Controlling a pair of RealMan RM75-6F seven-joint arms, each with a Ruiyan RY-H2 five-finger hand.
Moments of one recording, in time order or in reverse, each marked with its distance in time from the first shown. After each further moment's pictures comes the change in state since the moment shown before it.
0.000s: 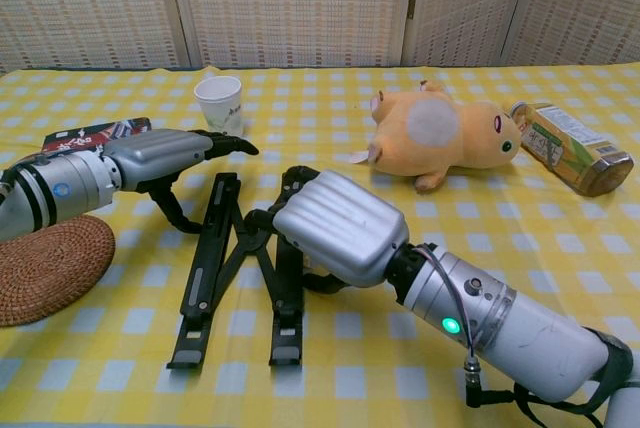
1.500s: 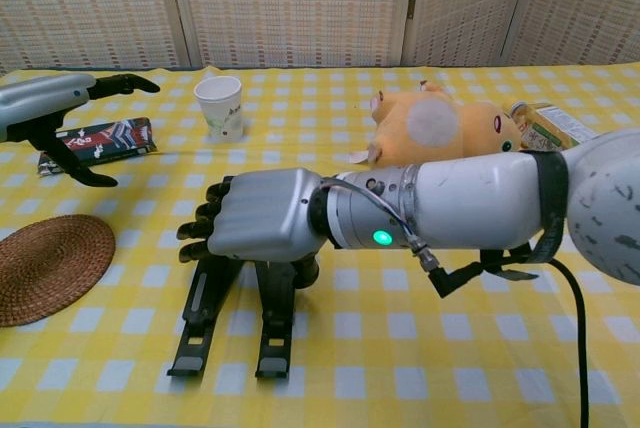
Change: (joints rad) left arm 0.155 0.286 -0.019 -0.259 -0.065 0.131 -0.067; right arm 0.386 0.445 0.149 -0.729 0.389 -0.770 -0.599
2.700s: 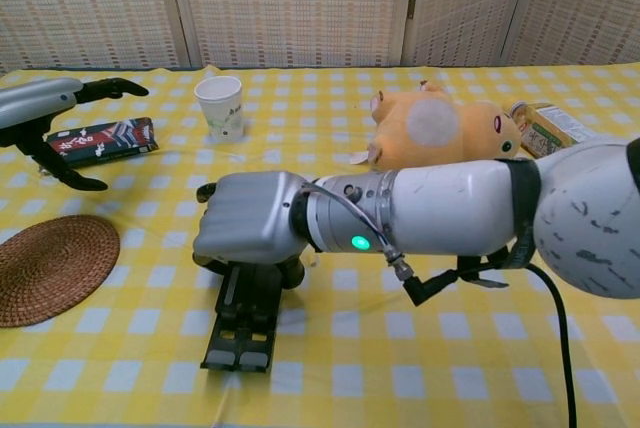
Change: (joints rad) left arm 0.024 -0.004 0.000 0.031 0.027 0.011 -0.049; right arm 0.083 -0.030 -0.075 0.030 0.080 0.107 0.007
